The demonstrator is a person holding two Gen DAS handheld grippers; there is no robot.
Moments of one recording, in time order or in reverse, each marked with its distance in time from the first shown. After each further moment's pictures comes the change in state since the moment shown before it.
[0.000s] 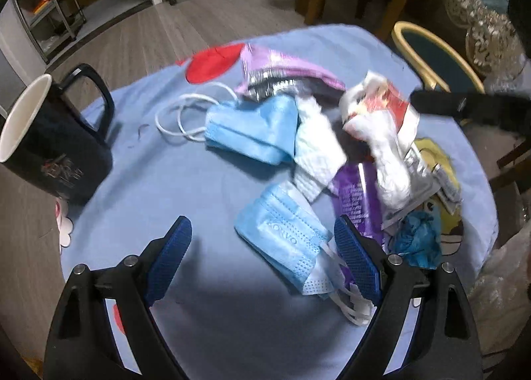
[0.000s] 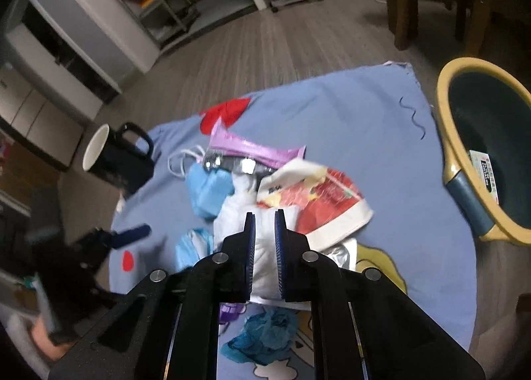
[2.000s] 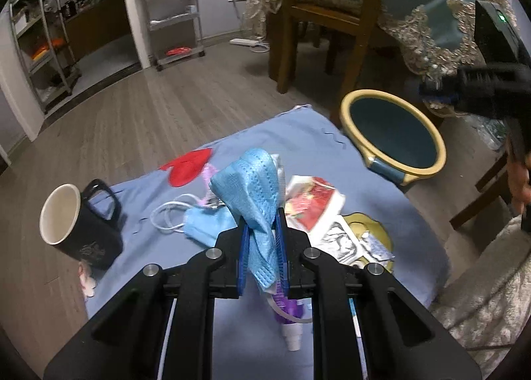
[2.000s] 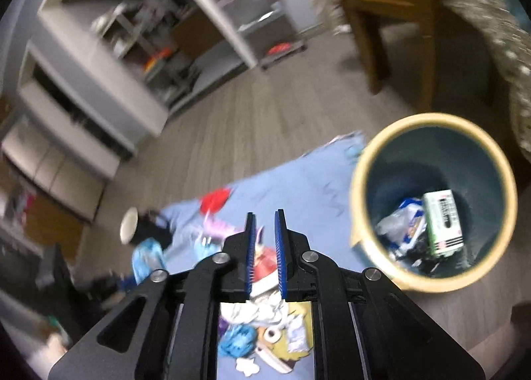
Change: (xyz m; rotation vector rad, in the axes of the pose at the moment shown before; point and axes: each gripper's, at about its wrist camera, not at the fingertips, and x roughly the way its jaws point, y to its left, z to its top) left arm -0.100 -0.041 0.038 0.061 -0.269 -0.030; right arm -0.105 -0.080 0.049 0.084 -0.172 0.092
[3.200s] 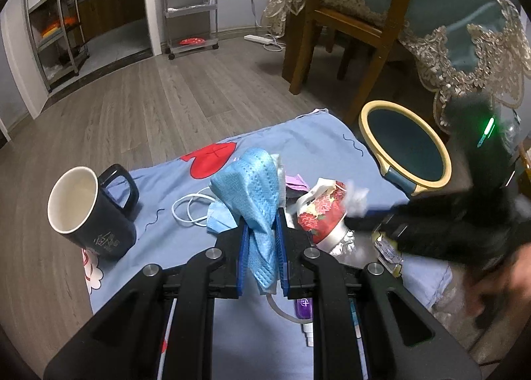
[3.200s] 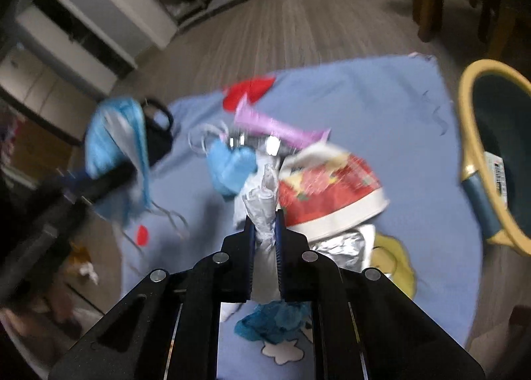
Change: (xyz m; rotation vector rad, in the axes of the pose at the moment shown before) left arm -0.001 0.036 -0.003 -0.079 0.006 -0.024; right arm 0.096 0.077 -0.068 -0.124 0.272 -0.025
